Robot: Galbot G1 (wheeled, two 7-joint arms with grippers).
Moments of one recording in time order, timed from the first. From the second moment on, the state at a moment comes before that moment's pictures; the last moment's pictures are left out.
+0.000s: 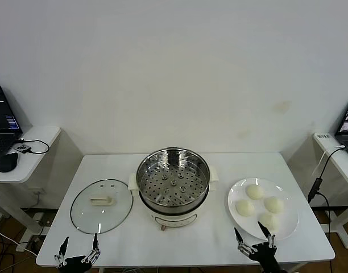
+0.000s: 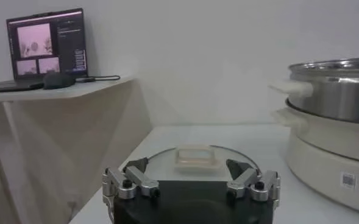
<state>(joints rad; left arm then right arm) 1.87 -1.37 -0.64 -2.04 -0.16 -0.12 -0.21 -1.72 1.24 0.70 1.99 0.16 0.08 -0.14</state>
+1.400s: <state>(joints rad) 1.83 -1.38 -0.64 -2.04 -0.10 -0.10 -0.21 -0.47 0.49 -0.17 1.46 -0.22 -0.05 -0.88</state>
